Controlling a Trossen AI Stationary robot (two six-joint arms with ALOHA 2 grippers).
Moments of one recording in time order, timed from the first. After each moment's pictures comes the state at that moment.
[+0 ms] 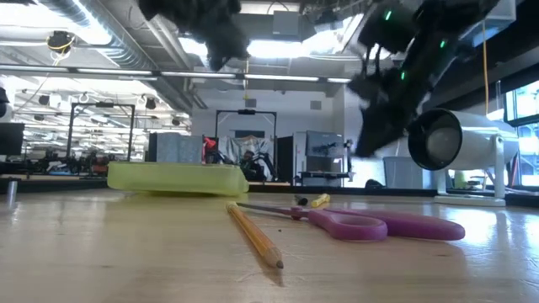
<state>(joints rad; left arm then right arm) 0.36 1.34 1.12 -0.40 0.46 0.01 -0.08 1.39 0.72 -0.29 0.27 0.75</state>
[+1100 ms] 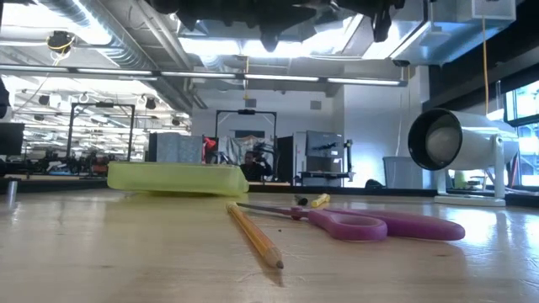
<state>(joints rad) 0.19 1.54 1.12 0.26 0.44 -0.12 0.23 1.18 0.72 0.38 0.42 0.28</state>
